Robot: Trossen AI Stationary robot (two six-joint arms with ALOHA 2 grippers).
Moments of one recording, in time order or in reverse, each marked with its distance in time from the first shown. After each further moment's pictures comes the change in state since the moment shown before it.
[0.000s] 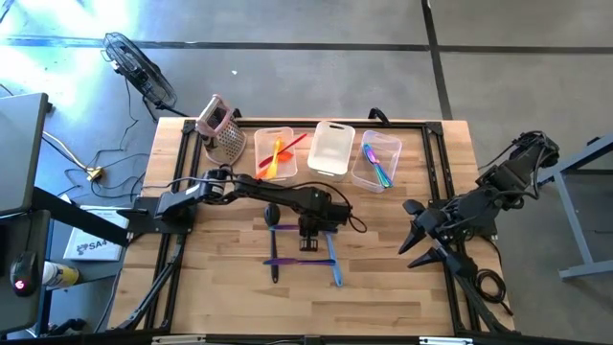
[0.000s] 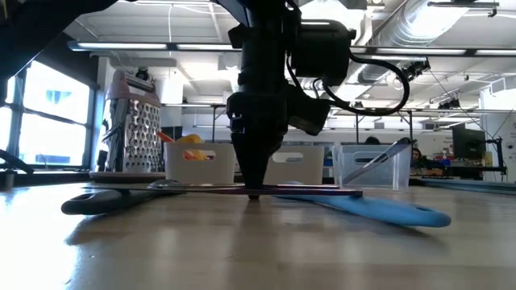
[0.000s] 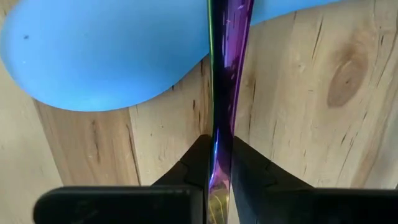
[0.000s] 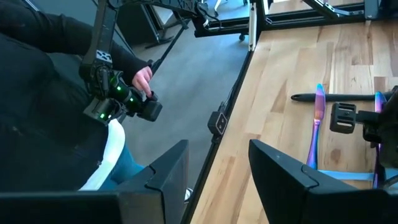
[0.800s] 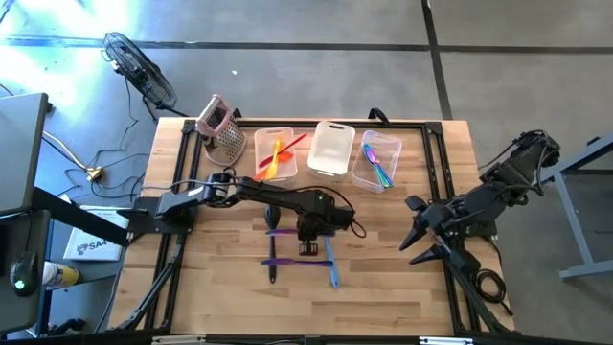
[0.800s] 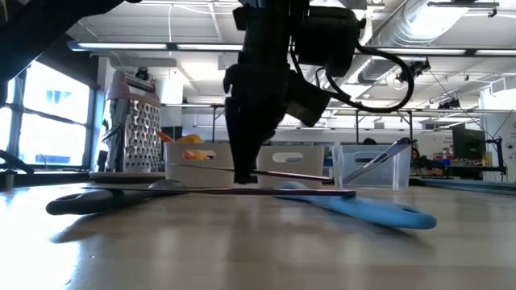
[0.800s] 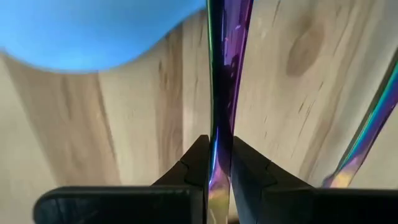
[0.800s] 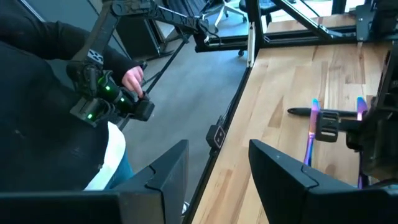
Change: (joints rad) left arm -0.015 0.012 0.144 -0.206 0.002 -0.064; right arm 0.000 -0.024 0.000 0.030 0.025 -0.033
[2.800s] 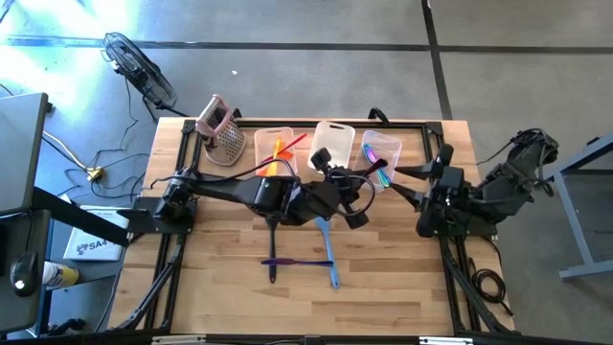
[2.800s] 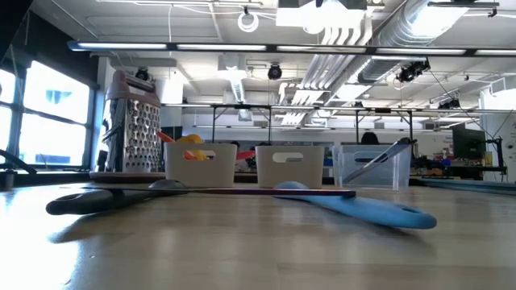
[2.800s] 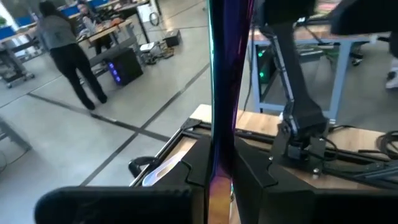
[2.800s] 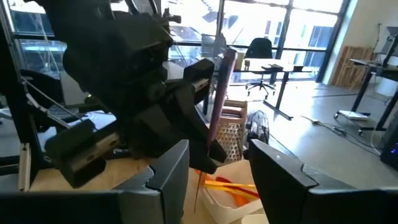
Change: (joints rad) left arm -0.158 -0.314 0.268 0.746 -0.927 0.080; right arm 0.046 0.001 0.000 0.254 1.020 -0.332
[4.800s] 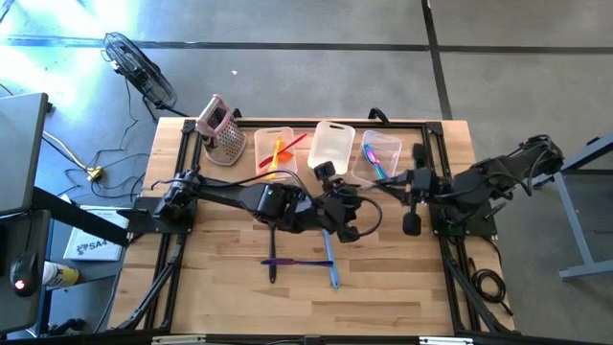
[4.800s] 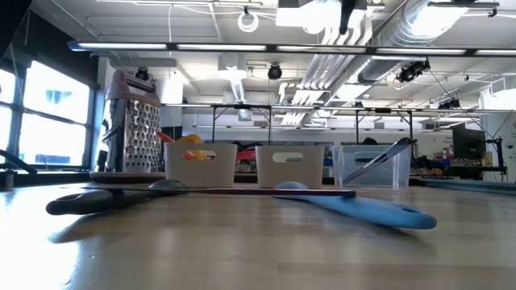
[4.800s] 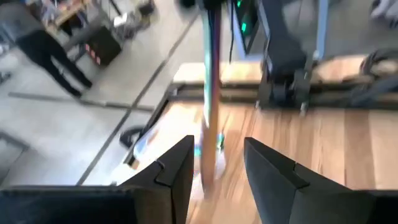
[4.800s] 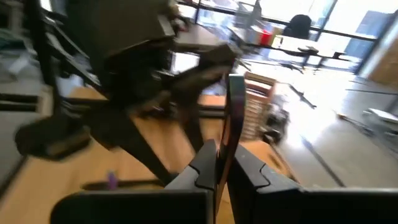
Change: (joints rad) left arm -0.019 0.019 -0.003 -0.197 0.078 -0.002; right arm -0.211 0.025 0.000 -0.107 -0.357 -0.055
